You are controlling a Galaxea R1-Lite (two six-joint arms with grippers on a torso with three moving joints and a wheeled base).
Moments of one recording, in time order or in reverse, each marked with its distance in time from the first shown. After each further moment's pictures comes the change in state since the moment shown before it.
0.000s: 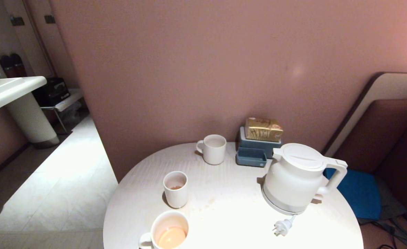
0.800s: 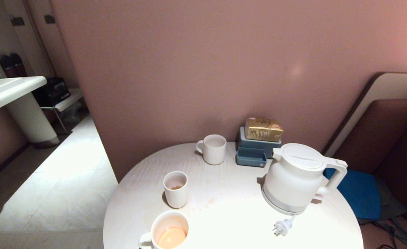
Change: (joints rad) left arm 0.000 0.000 0.000 0.000 0.000 0.000; right arm 0.000 0.000 -0.001 0.000 0.001 -0.004
